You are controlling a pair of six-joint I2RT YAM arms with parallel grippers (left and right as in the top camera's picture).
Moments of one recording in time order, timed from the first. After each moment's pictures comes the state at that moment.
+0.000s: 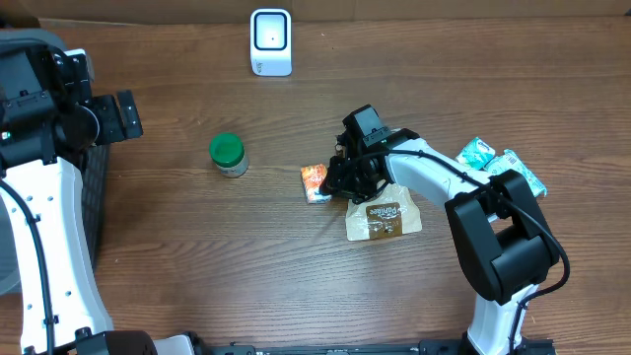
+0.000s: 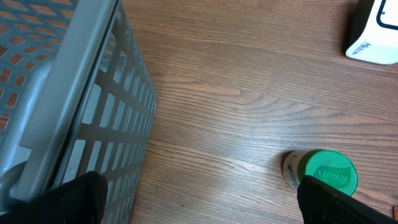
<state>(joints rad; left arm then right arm) 0.31 1.51 1.56 -0.97 0.02 0.06 0.48 2.00 1.25 -0.55 -0.46 0.57</state>
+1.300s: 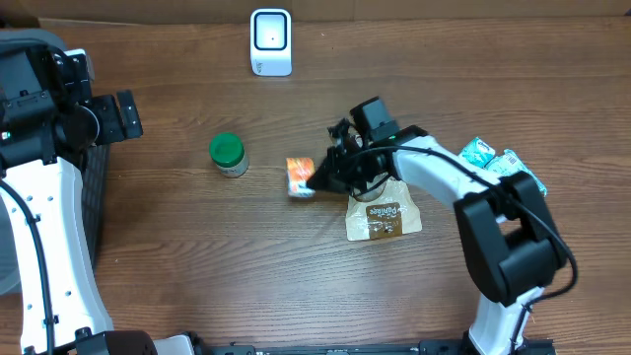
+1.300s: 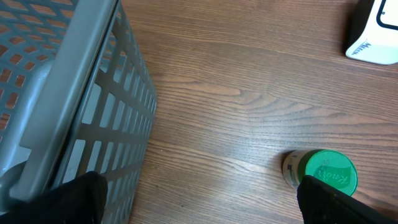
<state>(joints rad) 0.31 1.51 1.56 -0.97 0.02 0.06 0.44 1.97 1.25 -0.43 -0.85 0.58</state>
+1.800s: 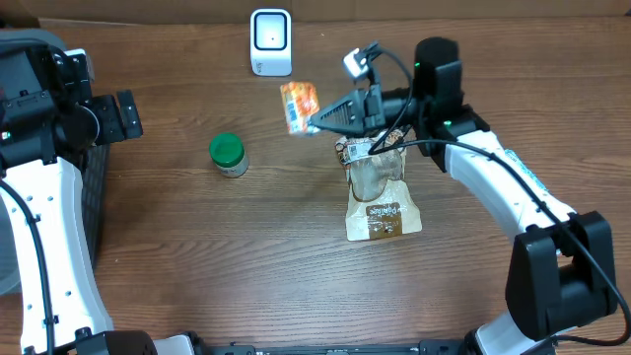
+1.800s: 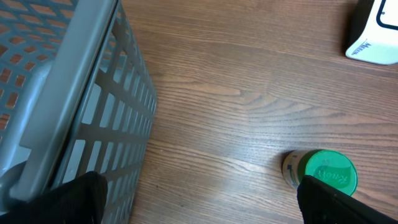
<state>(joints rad) 0.31 1.51 1.56 -0.97 0.02 0.06 0.28 1.76 1.26 0.29 -1.42 1.05</state>
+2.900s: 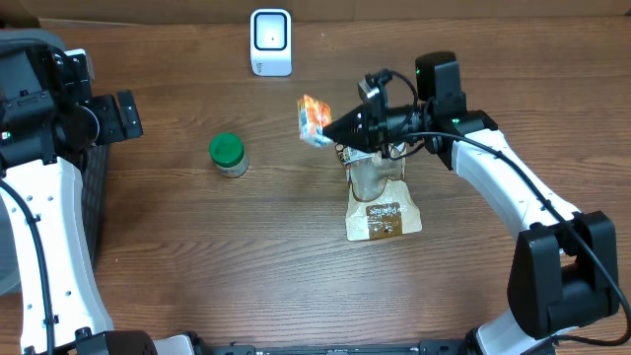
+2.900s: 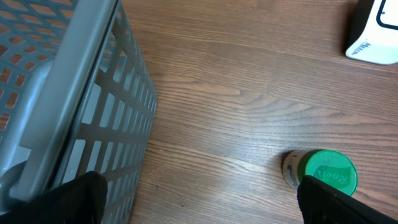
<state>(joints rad) 0.31 1.51 1.56 -0.97 0.02 0.06 0.25 1.76 1.25 -0.27 -1.24 0.92</state>
